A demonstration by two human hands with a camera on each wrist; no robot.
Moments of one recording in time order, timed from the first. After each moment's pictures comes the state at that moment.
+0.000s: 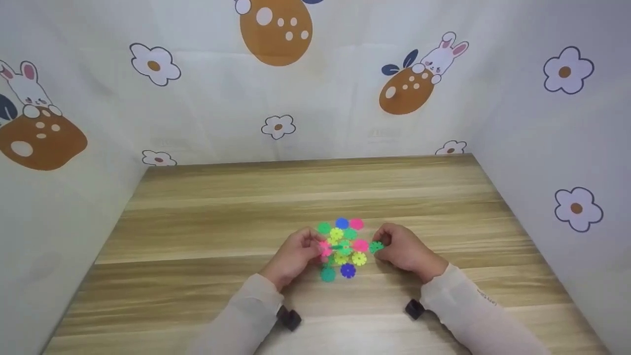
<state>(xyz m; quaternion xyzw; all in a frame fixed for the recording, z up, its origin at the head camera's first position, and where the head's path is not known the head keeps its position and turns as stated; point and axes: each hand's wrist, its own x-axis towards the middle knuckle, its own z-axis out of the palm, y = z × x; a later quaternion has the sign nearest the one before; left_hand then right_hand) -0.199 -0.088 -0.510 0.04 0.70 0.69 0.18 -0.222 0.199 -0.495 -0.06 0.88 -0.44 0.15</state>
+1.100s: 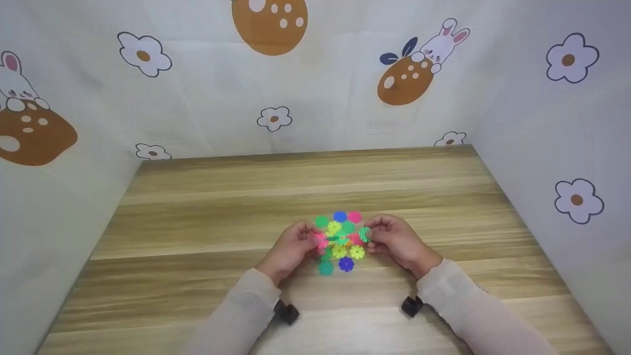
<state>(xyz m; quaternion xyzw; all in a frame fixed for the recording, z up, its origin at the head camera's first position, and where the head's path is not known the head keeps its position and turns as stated) -0.200 -0.089 -0.510 0.01 0.69 0.70 0.18 -0.226 0.195 -0.513 -0.05 0.66 -0.72 0.20</state>
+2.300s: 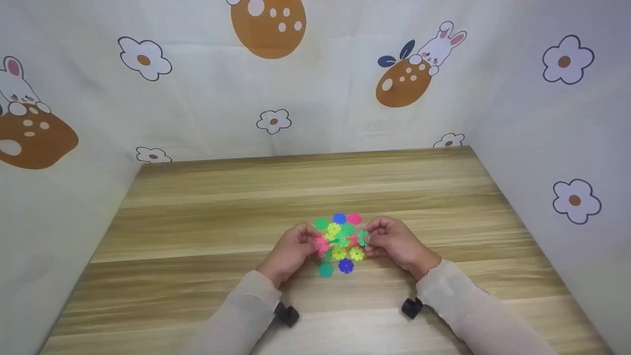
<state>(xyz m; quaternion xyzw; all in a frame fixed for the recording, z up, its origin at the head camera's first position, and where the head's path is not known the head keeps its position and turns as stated) -0.199 -0.086 -0.512 0.03 0.67 0.72 0.18 -0.226 0.194 -0.517 -0.07 0.65 -0.72 0.22</state>
